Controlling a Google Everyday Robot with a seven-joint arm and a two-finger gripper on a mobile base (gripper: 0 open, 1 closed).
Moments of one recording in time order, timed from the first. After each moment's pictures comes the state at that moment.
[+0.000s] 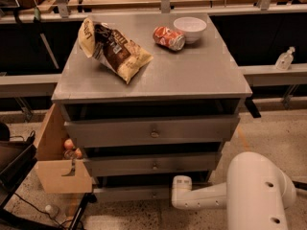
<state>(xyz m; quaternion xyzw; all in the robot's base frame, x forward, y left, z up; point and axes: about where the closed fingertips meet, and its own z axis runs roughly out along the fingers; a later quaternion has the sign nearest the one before) 0.557 -0.140 0.156 -0.67 0.72 -0.14 0.10</state>
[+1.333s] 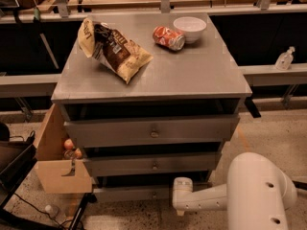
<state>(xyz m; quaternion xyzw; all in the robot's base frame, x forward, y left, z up) 0.556 -0.140 0.155 -0.67 0.72 -0.14 0.10</state>
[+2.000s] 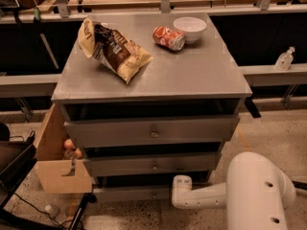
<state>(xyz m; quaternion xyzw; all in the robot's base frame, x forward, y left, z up) 0.554 -0.140 0.154 -0.67 0.72 -0.14 0.10</state>
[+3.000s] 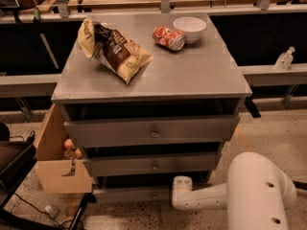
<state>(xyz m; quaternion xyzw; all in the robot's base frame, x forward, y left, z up) 0.554 -0.140 0.155 -0.67 0.72 -0.14 0.10</state>
